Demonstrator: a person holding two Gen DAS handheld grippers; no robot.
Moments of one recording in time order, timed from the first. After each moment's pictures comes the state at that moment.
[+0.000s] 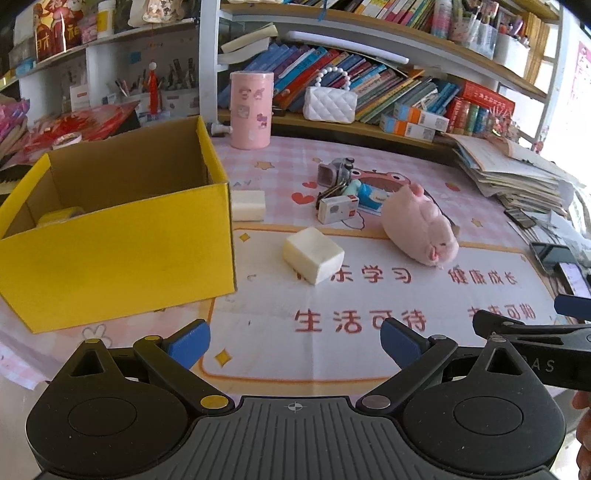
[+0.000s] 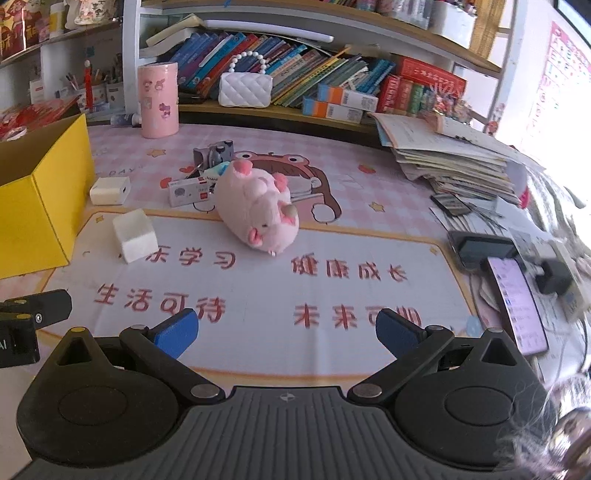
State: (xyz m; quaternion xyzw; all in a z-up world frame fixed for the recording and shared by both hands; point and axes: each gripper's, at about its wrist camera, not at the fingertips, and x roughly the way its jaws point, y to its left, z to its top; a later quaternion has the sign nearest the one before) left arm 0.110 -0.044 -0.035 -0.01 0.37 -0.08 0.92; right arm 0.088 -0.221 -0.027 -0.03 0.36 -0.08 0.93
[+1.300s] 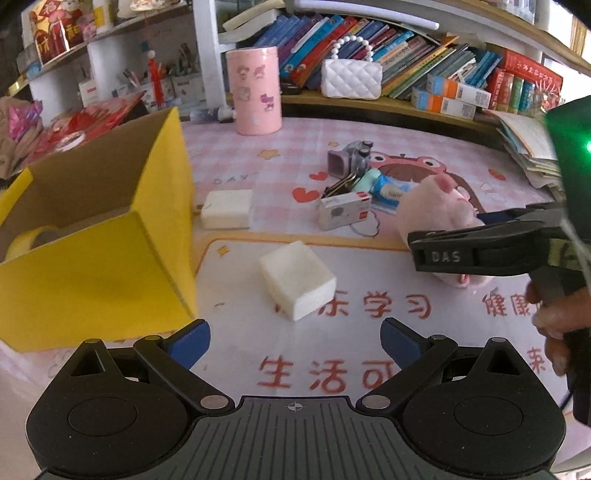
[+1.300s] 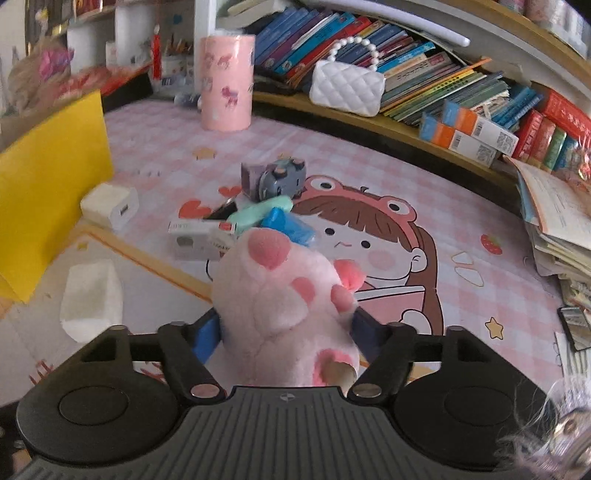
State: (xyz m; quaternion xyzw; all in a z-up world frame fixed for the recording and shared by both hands) left arm 0.179 -0.113 -0.053 0.02 0.41 0.00 0.91; right arm 0.263 -0.254 -0.062 -0.08 0.37 0.11 0.92
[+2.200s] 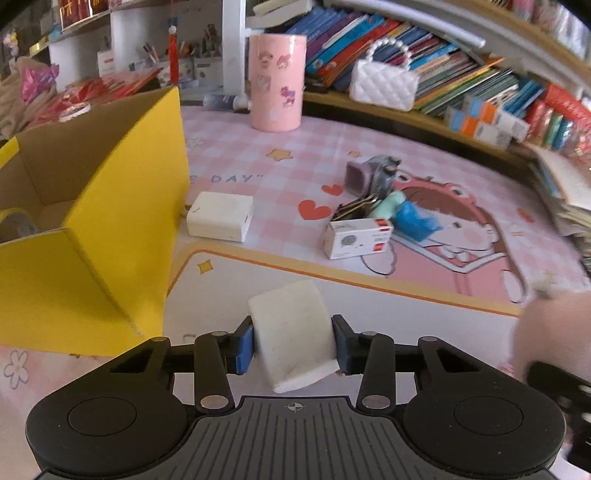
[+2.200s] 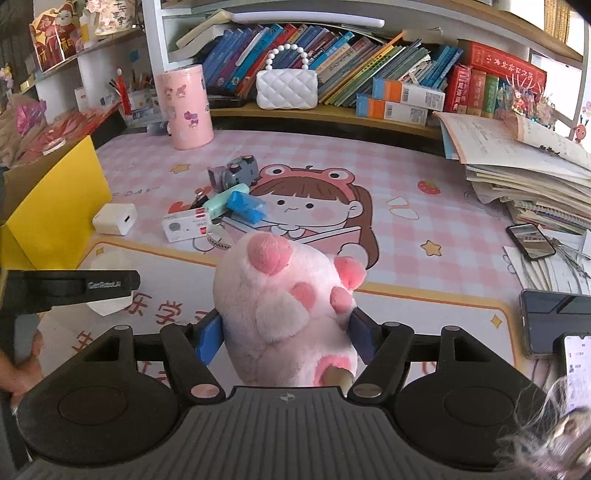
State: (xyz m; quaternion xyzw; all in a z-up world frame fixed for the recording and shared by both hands) left arm 0.216 -0.110 -0.068 -0.05 0.41 0.02 0.91; right arm 0.183 -0.301 -0.032 0.00 0.38 0.06 0.92
